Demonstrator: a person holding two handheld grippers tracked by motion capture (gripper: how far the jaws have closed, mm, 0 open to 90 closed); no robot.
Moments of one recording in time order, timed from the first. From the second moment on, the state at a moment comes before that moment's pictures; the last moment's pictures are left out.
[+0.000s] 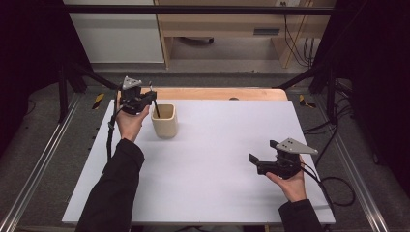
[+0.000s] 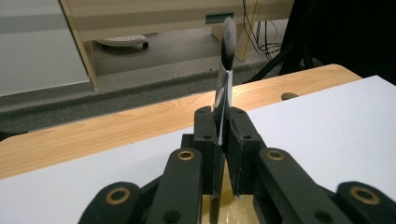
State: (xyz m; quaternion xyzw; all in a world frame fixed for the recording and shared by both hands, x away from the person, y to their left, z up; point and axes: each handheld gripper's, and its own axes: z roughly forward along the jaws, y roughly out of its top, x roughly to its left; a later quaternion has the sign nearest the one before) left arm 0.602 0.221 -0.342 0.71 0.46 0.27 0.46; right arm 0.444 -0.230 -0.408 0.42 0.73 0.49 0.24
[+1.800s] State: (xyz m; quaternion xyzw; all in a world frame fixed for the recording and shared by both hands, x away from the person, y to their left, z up) left arm 0.574 0.219 -0.355 0.71 0.44 0.27 0.48; right arm 0.443 -0.228 -0.407 0.42 0.73 0.49 0.24
